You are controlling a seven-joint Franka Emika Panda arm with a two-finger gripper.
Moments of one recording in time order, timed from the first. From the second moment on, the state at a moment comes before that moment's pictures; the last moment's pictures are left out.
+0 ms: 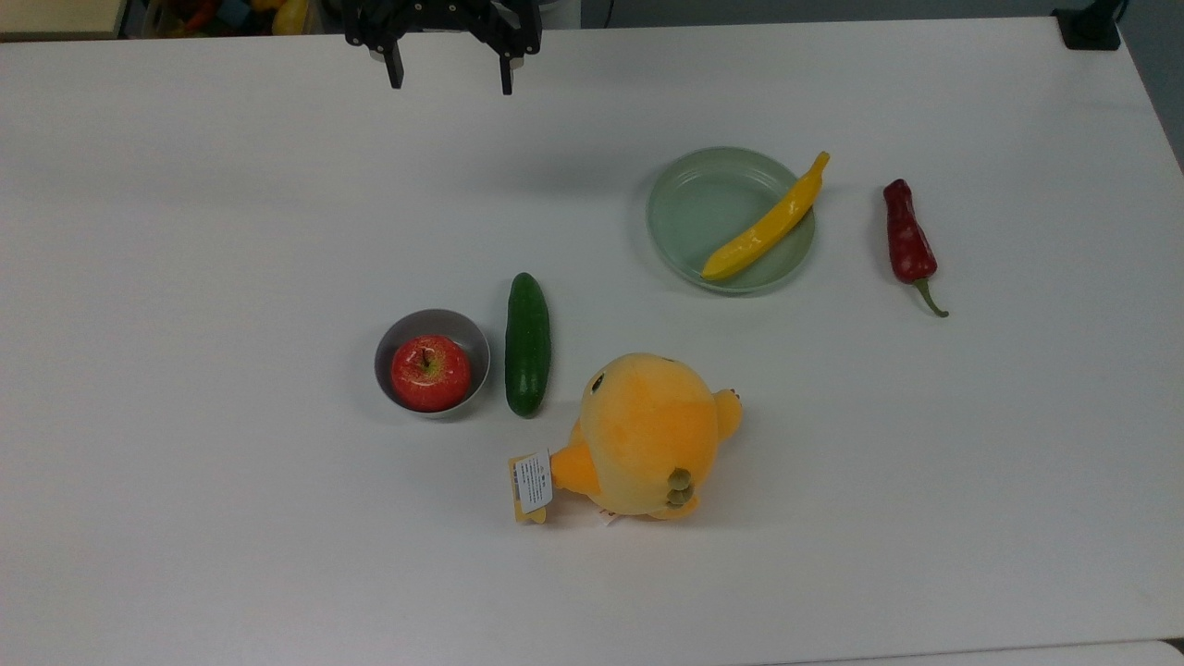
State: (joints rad) arm 0.04 0.00 -0.02 -1.73 -0.01 1.87 0.03
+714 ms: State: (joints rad) arm 0.06 0.00 -0.01 -1.74 0.00 1.87 0.02
